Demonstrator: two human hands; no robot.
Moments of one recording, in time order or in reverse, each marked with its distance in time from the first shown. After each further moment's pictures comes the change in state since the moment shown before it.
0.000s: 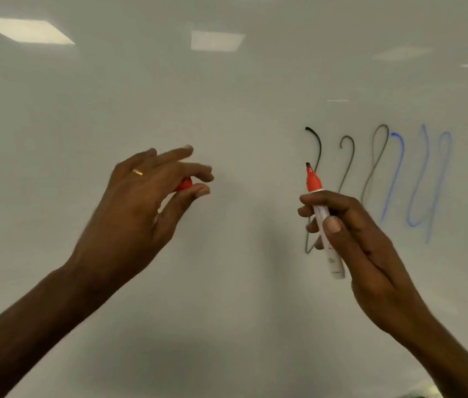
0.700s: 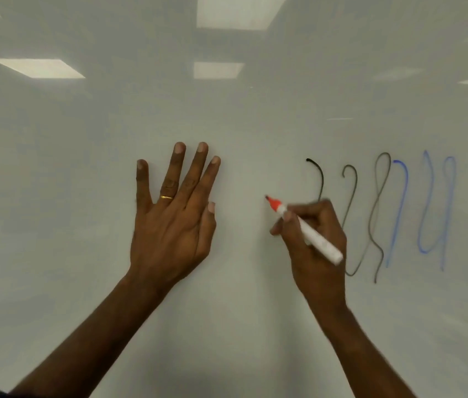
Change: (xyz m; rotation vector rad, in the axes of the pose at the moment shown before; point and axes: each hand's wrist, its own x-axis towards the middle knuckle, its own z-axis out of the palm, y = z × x) left_hand 0.027 -0.033 0.067 0.580 -0.053 -0.116; right_hand 0.056 0.055 0.062 0.125 0.415 -0.066
